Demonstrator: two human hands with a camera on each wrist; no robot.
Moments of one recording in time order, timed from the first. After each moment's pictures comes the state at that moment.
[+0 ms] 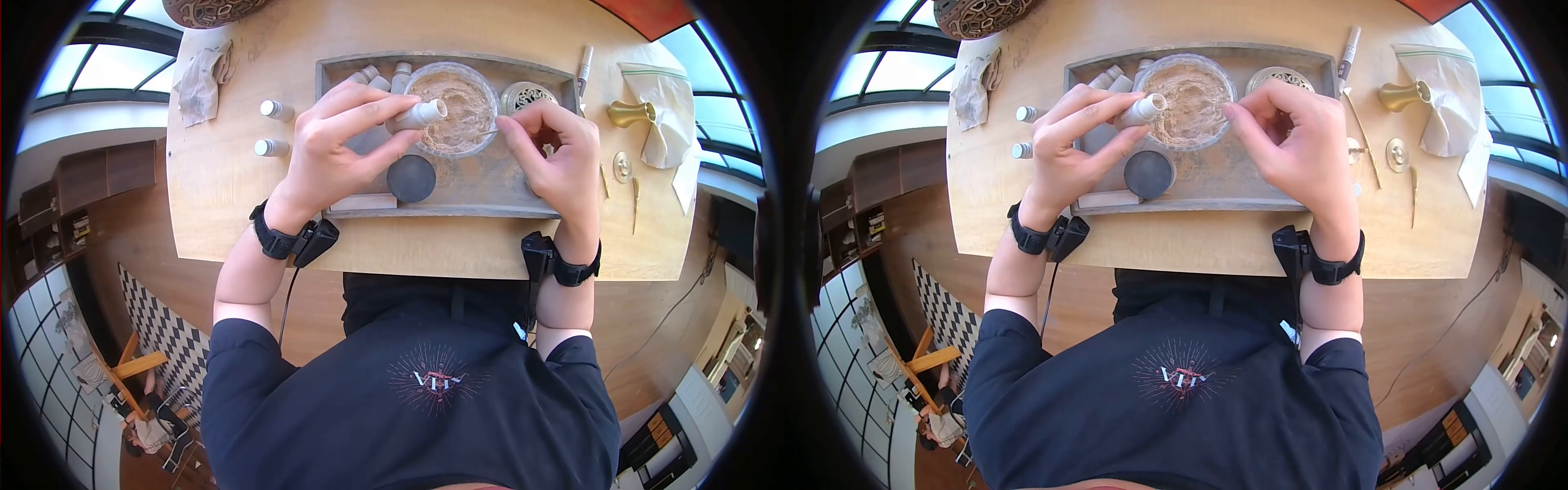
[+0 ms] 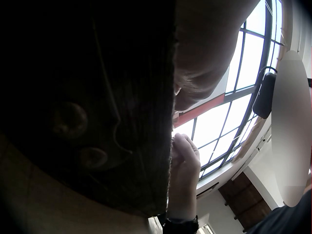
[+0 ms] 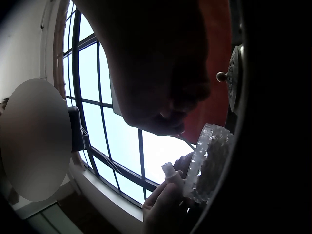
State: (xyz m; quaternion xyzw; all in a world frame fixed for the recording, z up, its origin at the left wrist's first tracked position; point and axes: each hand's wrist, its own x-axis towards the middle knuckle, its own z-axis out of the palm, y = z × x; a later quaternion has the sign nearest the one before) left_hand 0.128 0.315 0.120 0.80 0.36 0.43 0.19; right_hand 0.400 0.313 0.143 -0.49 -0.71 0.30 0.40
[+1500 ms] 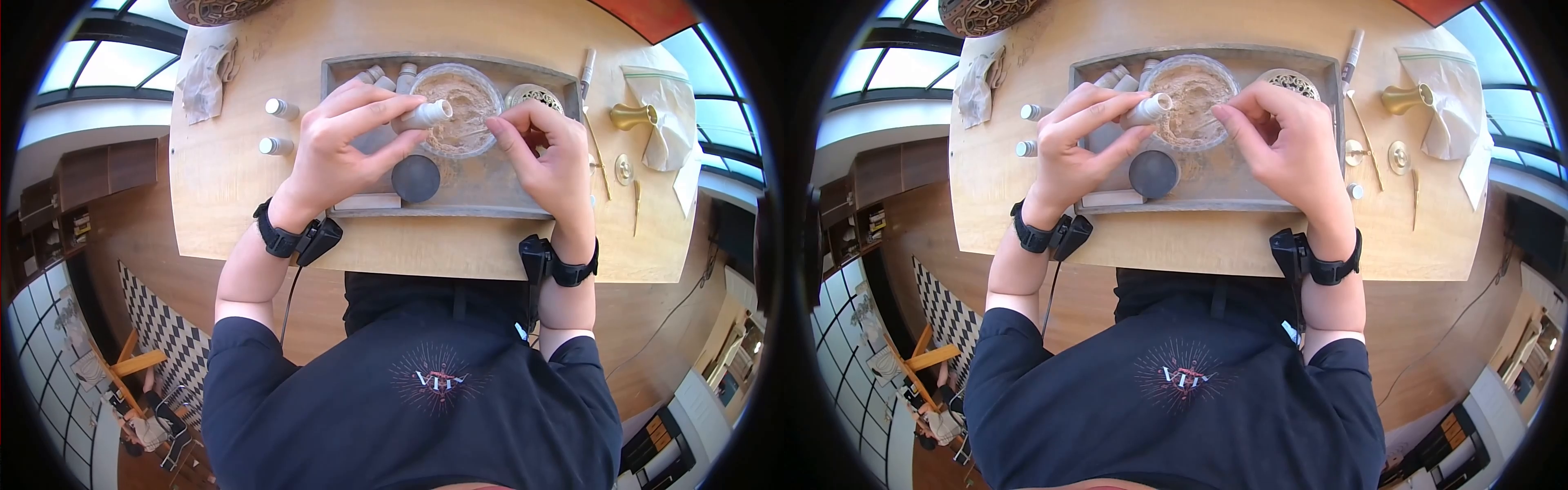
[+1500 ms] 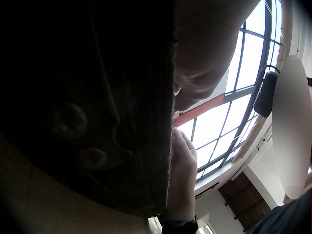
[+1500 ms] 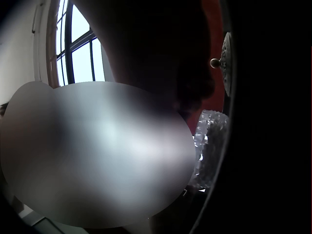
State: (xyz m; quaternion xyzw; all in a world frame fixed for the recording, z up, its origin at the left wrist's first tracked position) left_hand 0.129 0.314 0.120 0.80 0.36 0.44 0.19; right_hand 0.391 0.312 0.138 -0.48 -0.72 0.31 0.38
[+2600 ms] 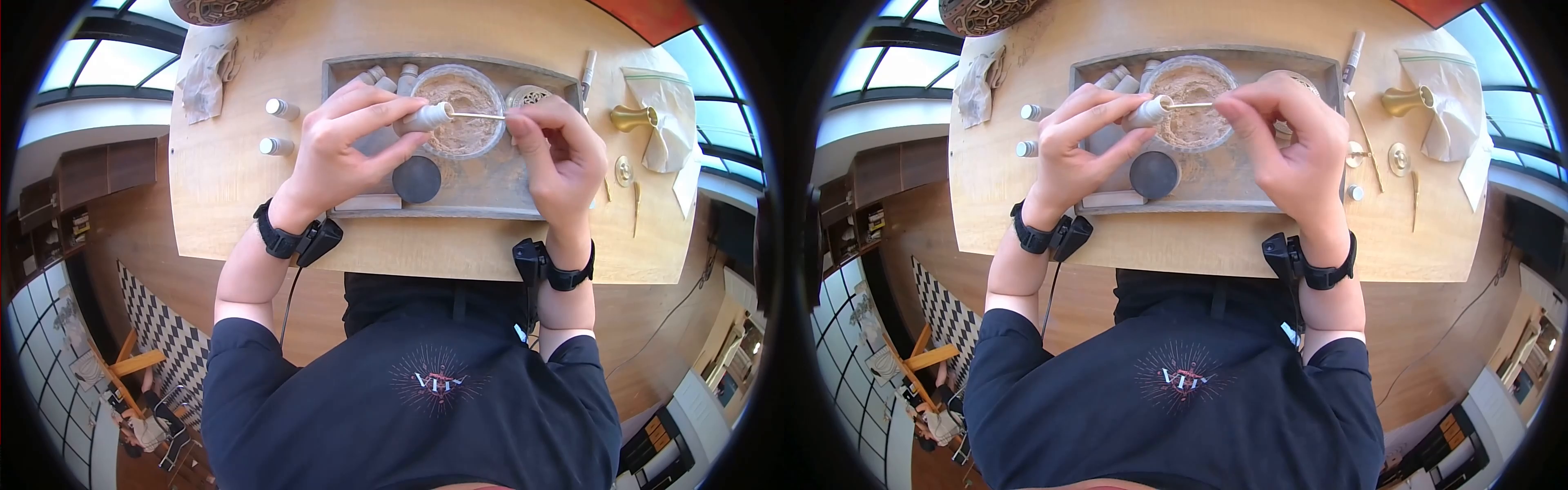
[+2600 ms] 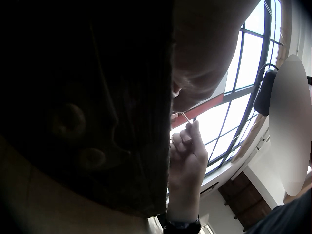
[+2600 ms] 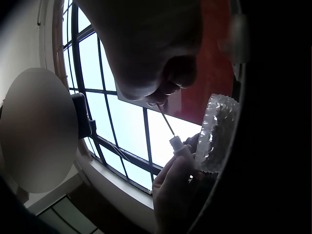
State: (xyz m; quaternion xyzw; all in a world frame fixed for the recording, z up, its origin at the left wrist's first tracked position) left_hand 0.128 0.315 0.120 0.80 0.36 0.44 0.19; right_hand 0.386 0.308 0.136 -0.40 -0.68 0.31 0.54
